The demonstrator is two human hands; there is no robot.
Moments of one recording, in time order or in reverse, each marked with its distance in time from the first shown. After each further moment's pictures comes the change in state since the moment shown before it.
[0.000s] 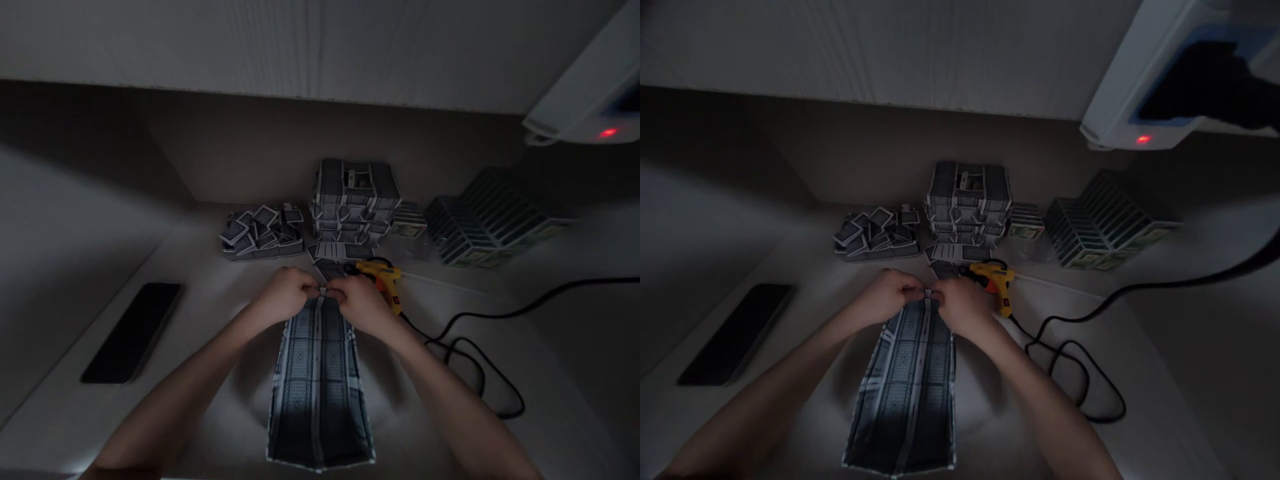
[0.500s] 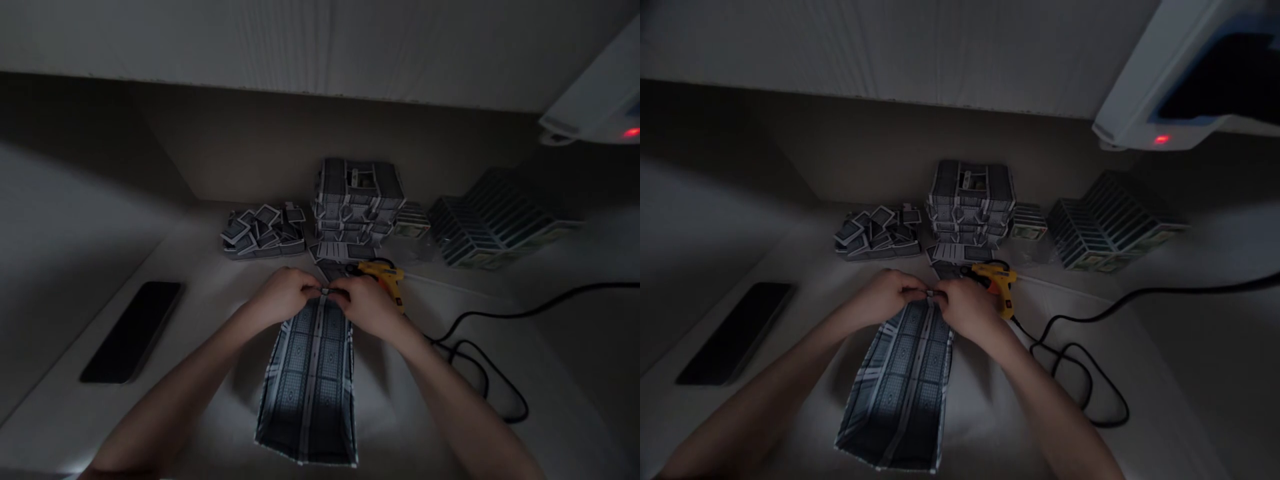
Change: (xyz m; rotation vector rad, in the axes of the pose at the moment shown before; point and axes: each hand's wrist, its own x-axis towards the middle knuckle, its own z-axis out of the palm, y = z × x) left_hand -0.003 -0.002 -0.005 0.068 -0.034 0.090; right_hand -0.002 0.001 -0.005 0.034 0.015 -0.023
